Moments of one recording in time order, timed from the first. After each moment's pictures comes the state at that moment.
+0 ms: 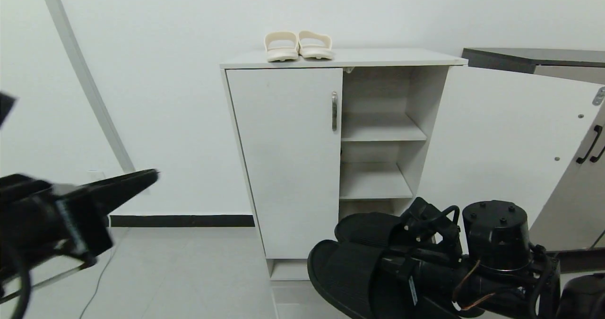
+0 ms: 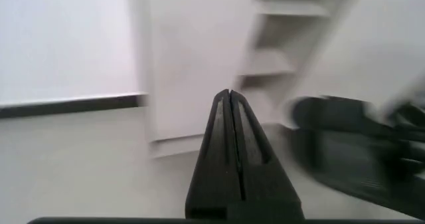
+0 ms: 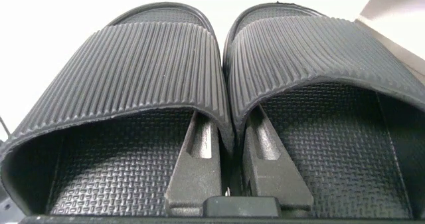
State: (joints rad) left arm -0.53 0.95 -0.67 -0.14 0.22 -0.18; right arm 0.72 1.77 -0.48 -0.93 0.16 -0.02
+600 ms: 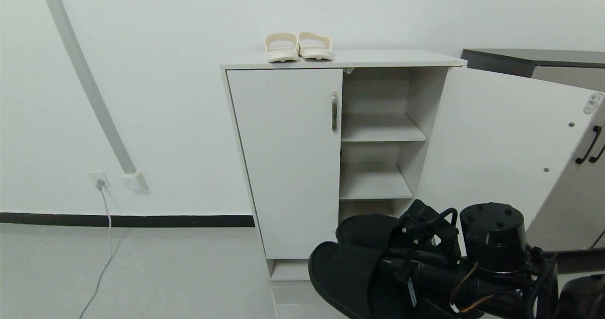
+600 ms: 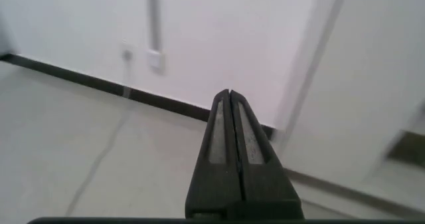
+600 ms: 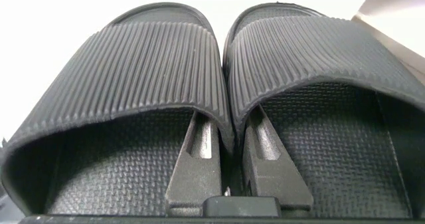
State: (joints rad) left arm -0.01 0.21 -0.10 -0.09 0.37 -0.04; right arm 0.72 1.77 -0.48 -0.93 0.14 -0.02
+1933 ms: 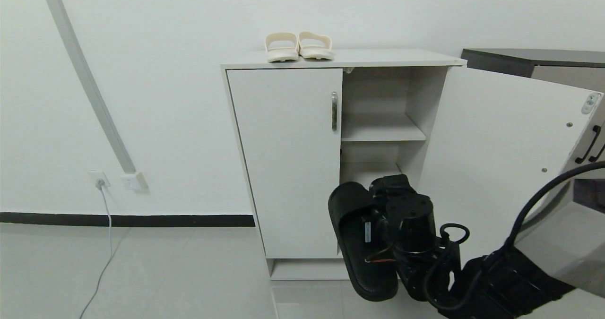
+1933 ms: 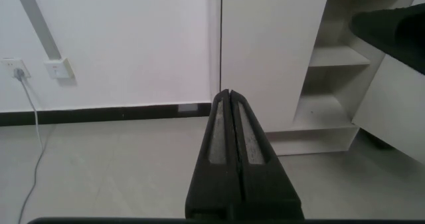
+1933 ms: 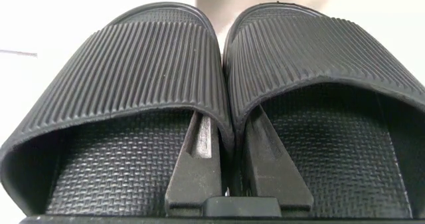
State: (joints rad) left arm 0.00 0.00 0.00 0.00 -0.02 0.01; right arm 0.81 2.07 -0.80 -1.02 -0.70 0.17
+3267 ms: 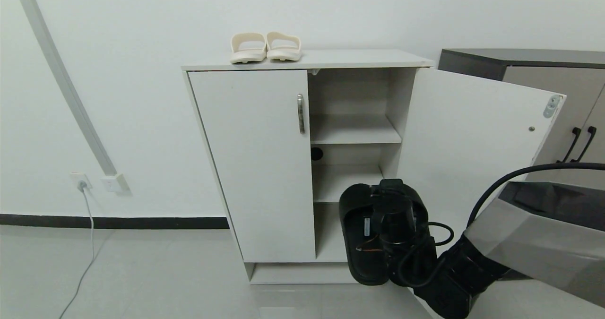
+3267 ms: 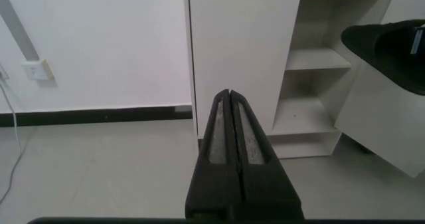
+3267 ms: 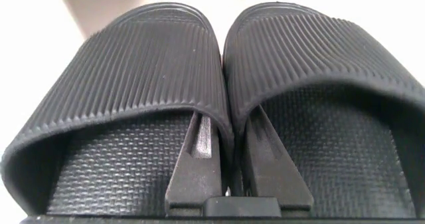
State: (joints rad) left arm 0.00 0.00 0.00 0.00 -0.02 0.01; right arm 0.75 2.22 -0.91 -1.02 -0.76 0.19
